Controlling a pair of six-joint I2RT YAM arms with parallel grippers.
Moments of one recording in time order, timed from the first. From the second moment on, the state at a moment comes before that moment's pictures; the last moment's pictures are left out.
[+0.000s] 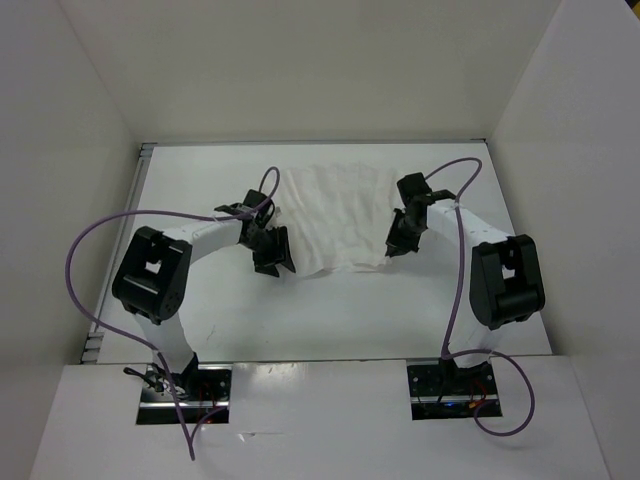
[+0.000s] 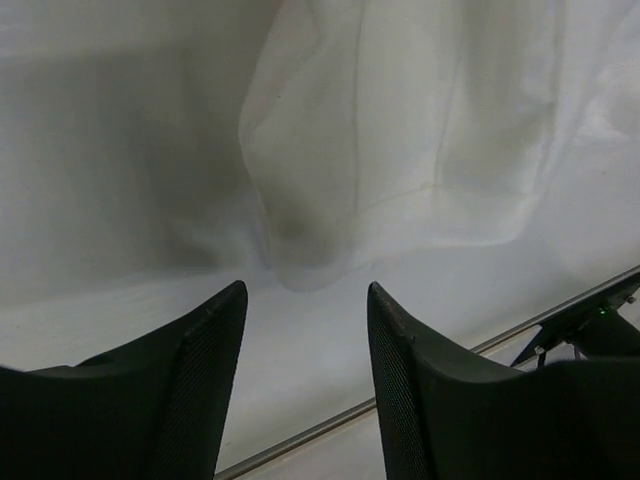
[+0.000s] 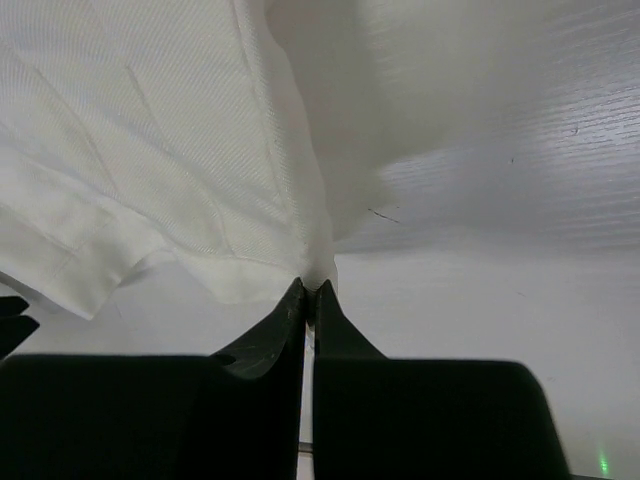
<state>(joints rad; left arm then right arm) -0.37 1.77 1.12 -0.56 0.37 -0.56 0.24 1.67 1.14 -0.73 -0.10 0.63</state>
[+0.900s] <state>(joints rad) -0.35 1.85 1.14 -0.50 0.29 -0.64 0.25 1.65 1.15 -0.73 -0.05 0.60</state>
